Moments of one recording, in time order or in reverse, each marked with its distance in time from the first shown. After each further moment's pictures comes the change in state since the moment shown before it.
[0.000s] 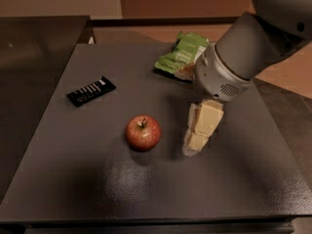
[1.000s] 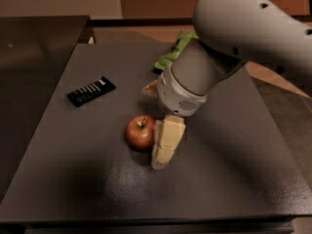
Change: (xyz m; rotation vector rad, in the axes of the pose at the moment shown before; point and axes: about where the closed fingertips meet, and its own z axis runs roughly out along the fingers) arm -0.041 0.014 0.068 -0.109 -0.035 -0.082
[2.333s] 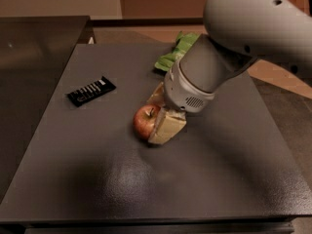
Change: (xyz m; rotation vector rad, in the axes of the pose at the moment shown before) arm 0.008 -0.007 -0.012 0.052 0.009 0.043
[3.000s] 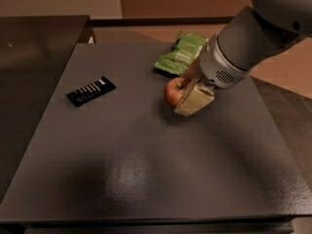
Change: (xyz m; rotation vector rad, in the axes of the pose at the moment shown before) arm 0.047 -0.048 -0.062 0.197 0.042 0.203
